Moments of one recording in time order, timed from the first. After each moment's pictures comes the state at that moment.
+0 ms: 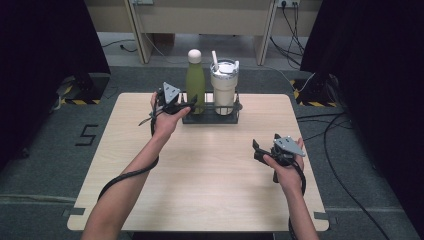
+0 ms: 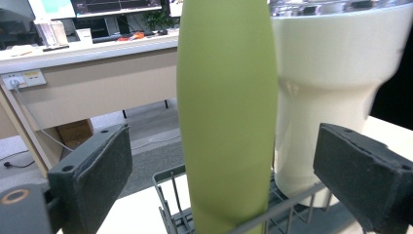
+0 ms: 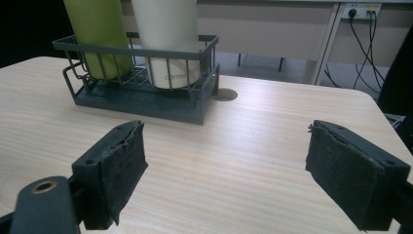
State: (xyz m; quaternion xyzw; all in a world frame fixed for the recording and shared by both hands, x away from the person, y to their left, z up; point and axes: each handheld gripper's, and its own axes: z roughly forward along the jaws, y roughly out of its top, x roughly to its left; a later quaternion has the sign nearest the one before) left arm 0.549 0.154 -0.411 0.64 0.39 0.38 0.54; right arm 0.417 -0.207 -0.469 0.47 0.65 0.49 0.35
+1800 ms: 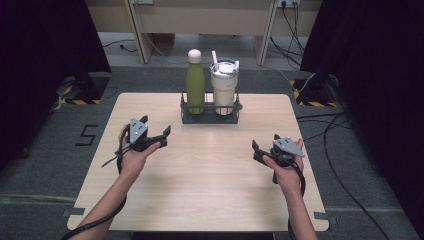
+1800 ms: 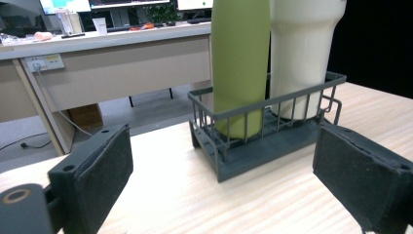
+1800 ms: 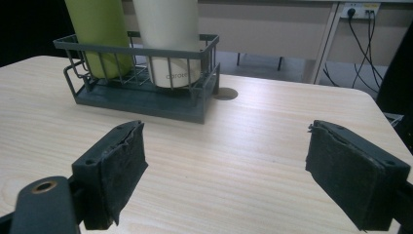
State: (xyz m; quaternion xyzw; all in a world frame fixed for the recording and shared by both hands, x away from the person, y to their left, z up) left arm 0.440 0.233 -0.452 0.64 0.40 0.38 0.54; right arm 0.414 -0.205 -0.468 0.47 0.65 0.49 0.35
